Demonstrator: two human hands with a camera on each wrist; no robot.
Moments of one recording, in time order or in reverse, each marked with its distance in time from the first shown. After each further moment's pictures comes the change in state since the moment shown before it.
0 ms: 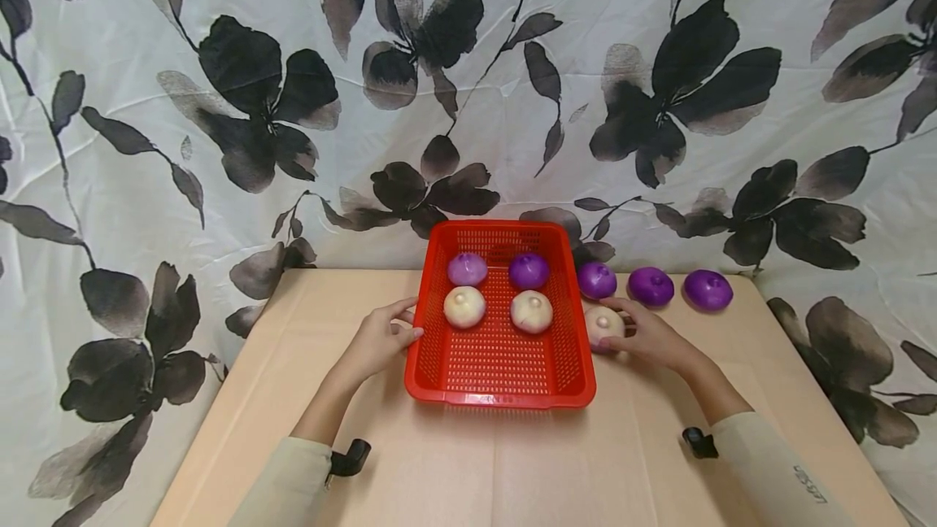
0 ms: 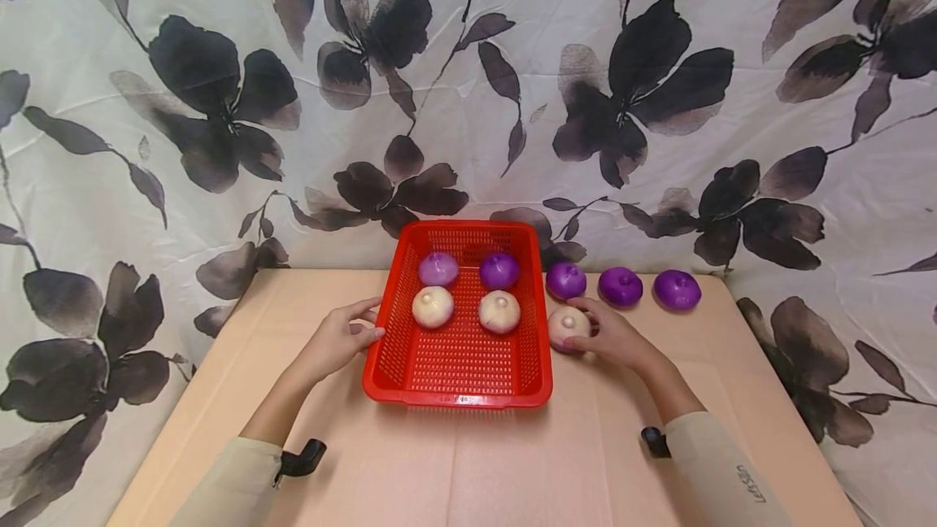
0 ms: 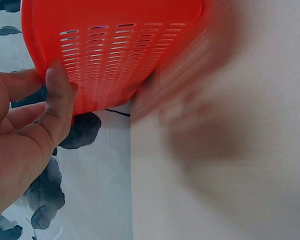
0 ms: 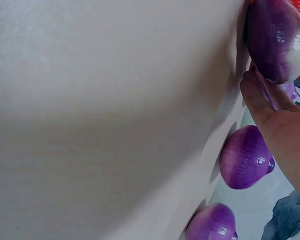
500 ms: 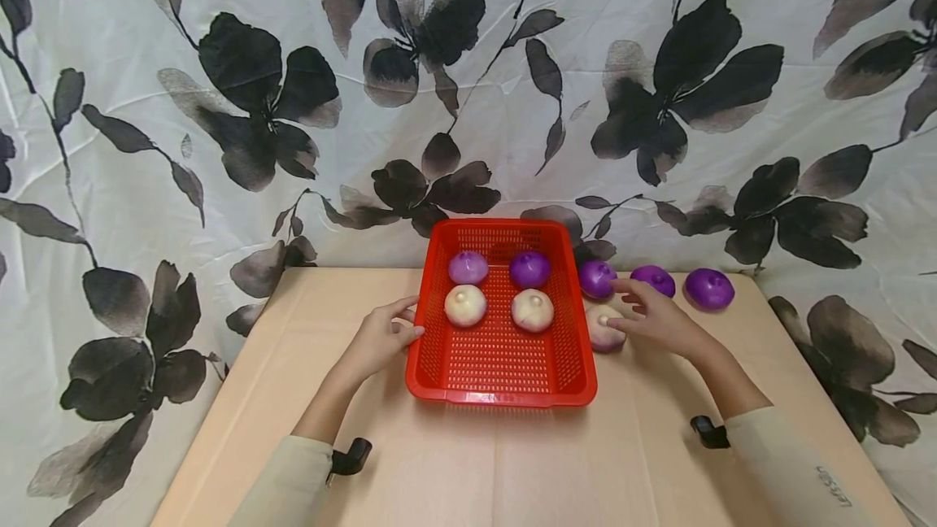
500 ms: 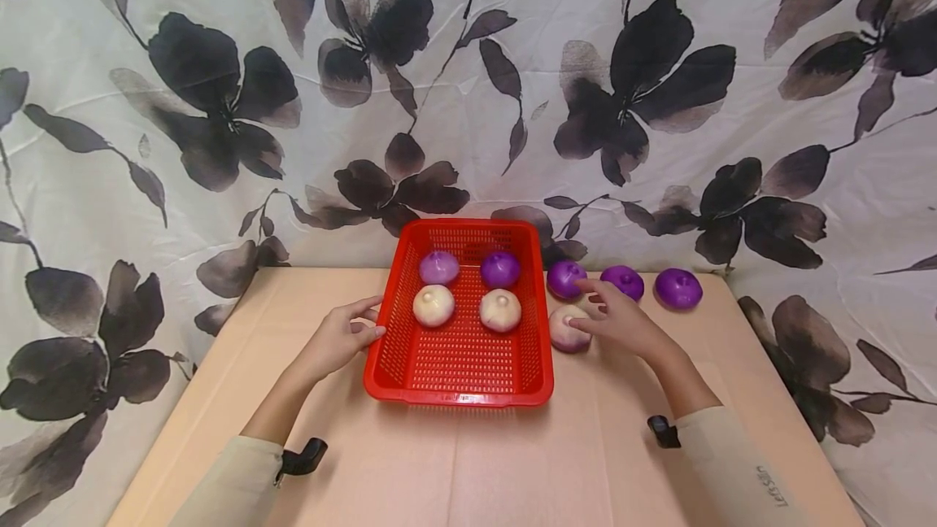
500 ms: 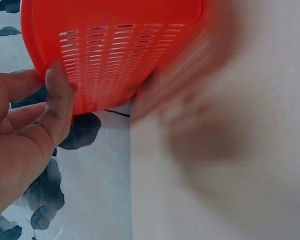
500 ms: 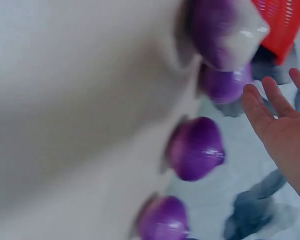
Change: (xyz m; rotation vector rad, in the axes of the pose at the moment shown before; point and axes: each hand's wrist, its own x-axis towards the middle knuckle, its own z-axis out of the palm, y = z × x) left_hand 0.001 -0.001 0.000 -0.005 -0.004 -0.004; right_hand -0.001 -0.036 -0.026 -0.036 0.055 -0.062
